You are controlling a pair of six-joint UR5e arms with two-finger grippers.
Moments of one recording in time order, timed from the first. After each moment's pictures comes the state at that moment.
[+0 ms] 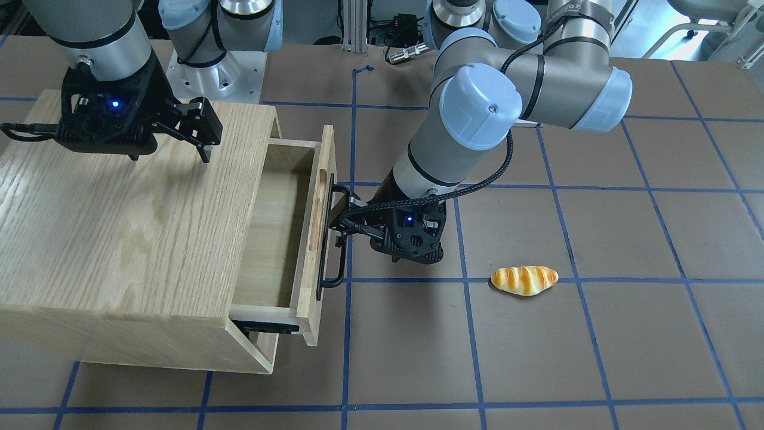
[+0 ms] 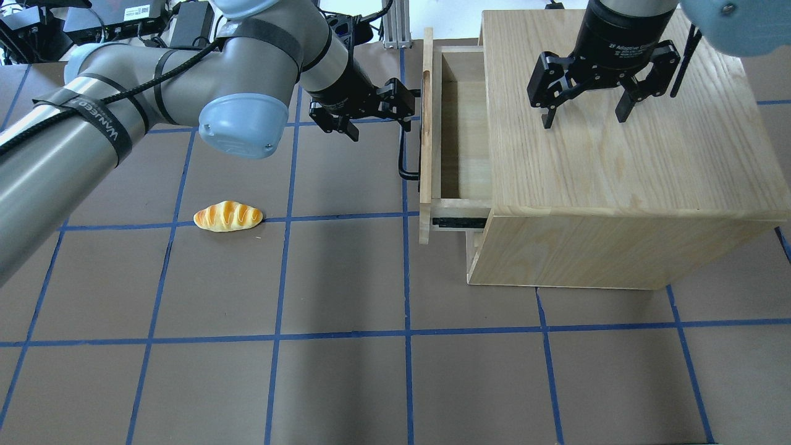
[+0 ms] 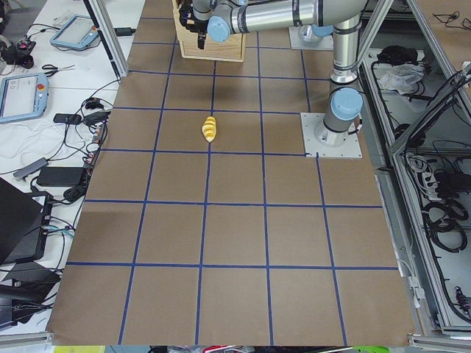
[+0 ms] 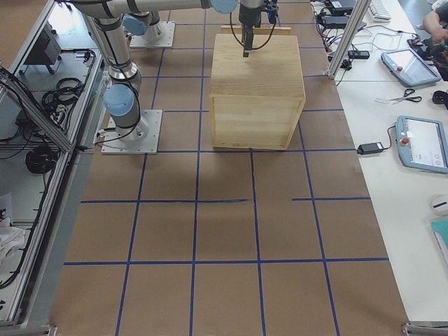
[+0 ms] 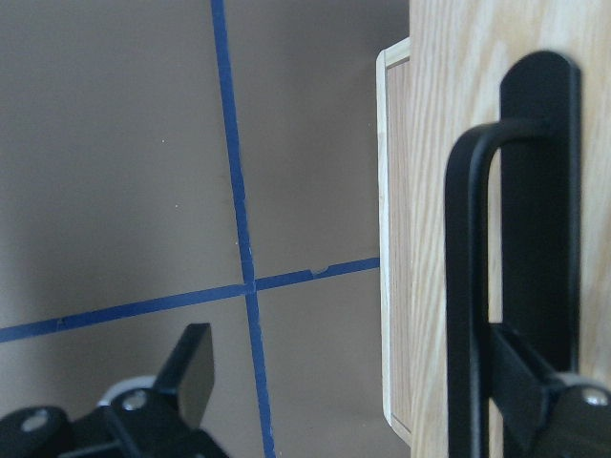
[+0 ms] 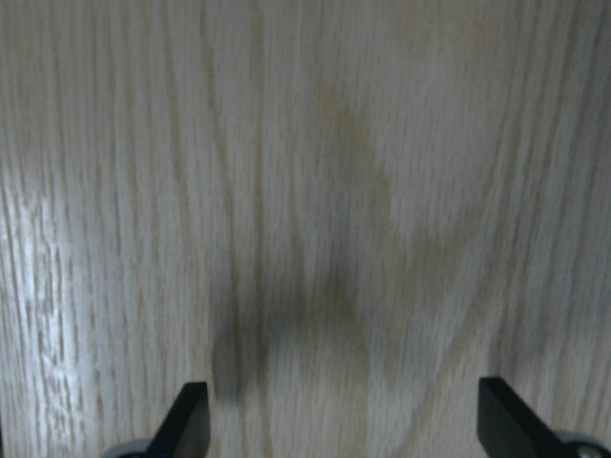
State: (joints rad) left arm -1.77 -1.89 -1.56 -1.10 1.24 -0.15; right arm 1.60 -1.49 1.43 -1.47 -1.61 0.02
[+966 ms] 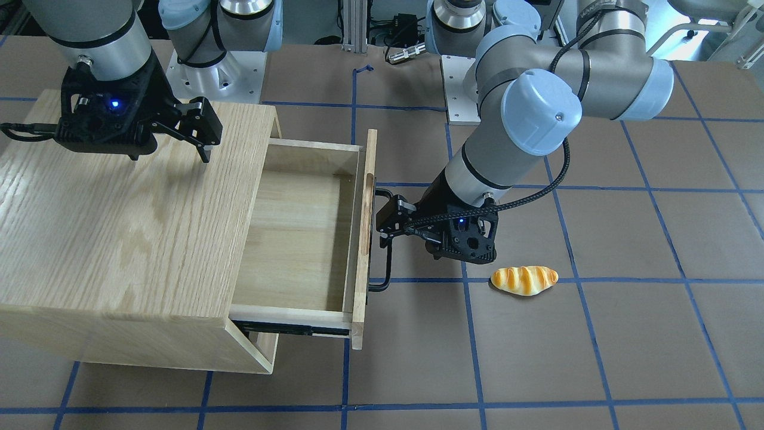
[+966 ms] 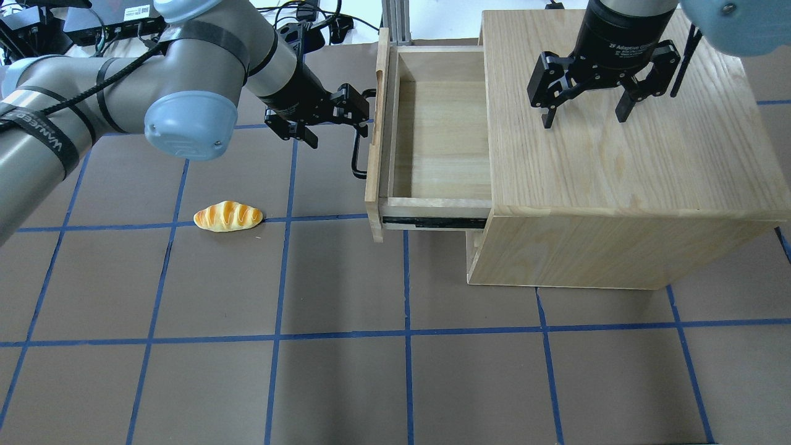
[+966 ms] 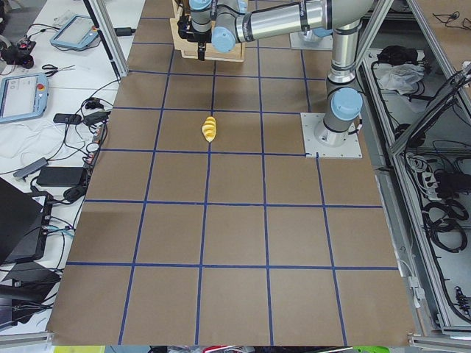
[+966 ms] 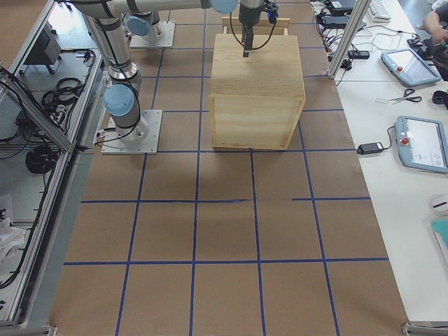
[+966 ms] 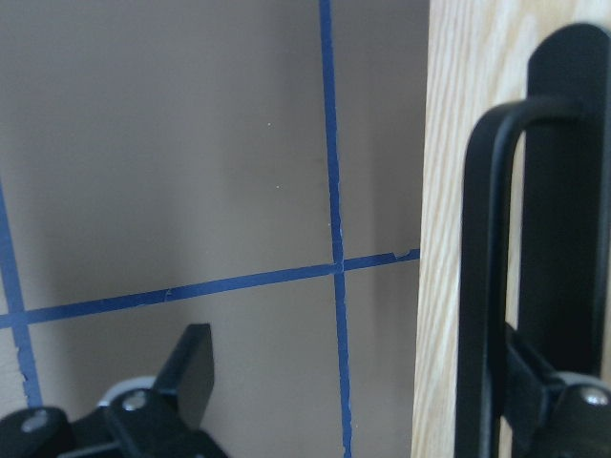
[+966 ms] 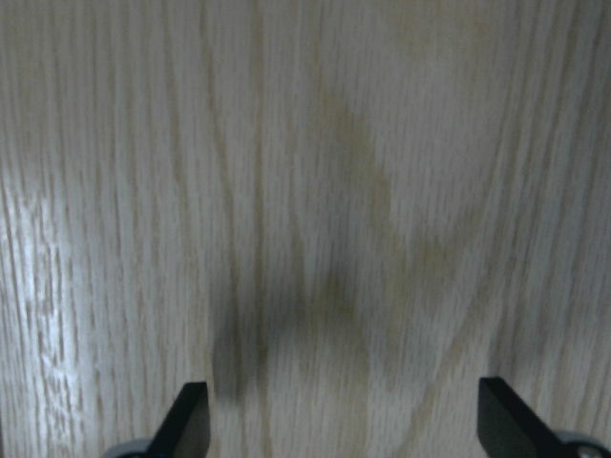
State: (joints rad) left arm -1.67 -1.83 -1.62 -1.16 1.24 -0.08; right arm 1.60 -1.49 1.43 -1.47 -1.61 0.02
